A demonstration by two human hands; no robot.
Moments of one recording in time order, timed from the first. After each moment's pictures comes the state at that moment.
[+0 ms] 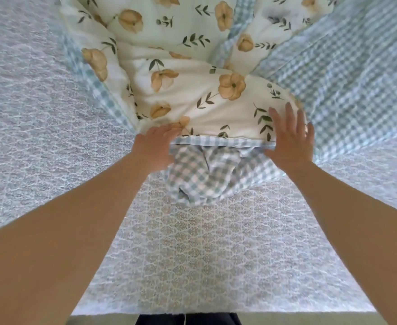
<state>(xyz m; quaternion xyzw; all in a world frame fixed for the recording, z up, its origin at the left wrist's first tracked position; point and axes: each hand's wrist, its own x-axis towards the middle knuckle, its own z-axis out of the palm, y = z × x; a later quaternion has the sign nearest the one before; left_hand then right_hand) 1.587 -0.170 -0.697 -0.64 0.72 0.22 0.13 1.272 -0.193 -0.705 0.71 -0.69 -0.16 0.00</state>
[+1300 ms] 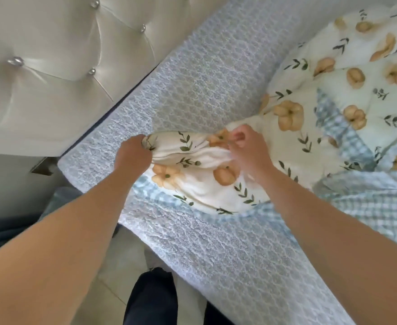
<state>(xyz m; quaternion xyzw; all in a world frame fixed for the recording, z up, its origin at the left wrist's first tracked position) 1.932 0.067 -0.688 -0.92 0.20 0.26 -0.20 1.741 -0.109 -0.677 0.78 -0.46 0.07 -0.42</state>
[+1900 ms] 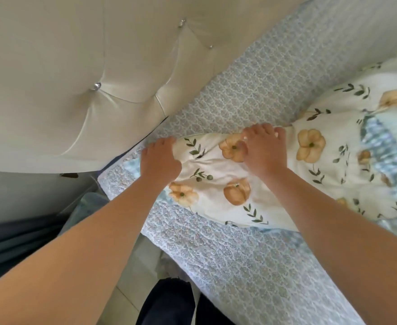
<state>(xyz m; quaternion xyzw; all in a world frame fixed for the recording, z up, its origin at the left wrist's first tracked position) 2.039 0.089 -0.728 -0.91 0.31 0.26 -0.09 1.889 -0.098 -0.701 0.95 -0.30 -0.09 0.03</state>
